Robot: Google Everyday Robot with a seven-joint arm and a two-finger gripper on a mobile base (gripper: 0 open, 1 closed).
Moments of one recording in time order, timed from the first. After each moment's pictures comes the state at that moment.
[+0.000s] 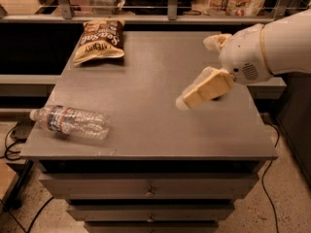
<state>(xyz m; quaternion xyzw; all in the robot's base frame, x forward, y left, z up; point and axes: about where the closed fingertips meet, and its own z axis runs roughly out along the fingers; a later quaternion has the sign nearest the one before) 0.502 -0.071 0.970 -0.53 0.71 0.18 0.43</state>
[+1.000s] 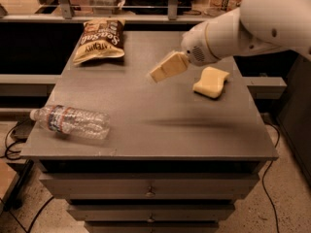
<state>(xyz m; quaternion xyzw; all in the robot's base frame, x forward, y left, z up) 0.610 -0.027 0.938 -0.46 0.76 0.17 0.43</state>
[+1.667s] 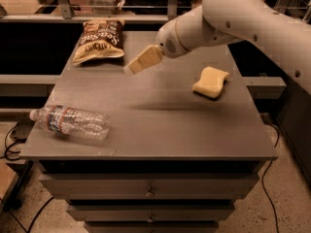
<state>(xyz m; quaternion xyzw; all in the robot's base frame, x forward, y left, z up) 0.661 0.034 0.924 -0.47 0.75 0.20 0.42</state>
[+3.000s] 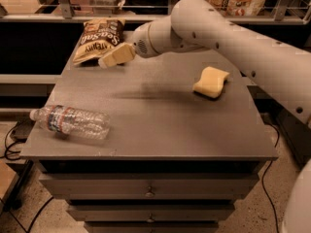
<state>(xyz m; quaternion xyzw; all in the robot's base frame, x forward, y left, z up) 0.701 0.108 0.915 -0.43 0.73 0.25 0.46</state>
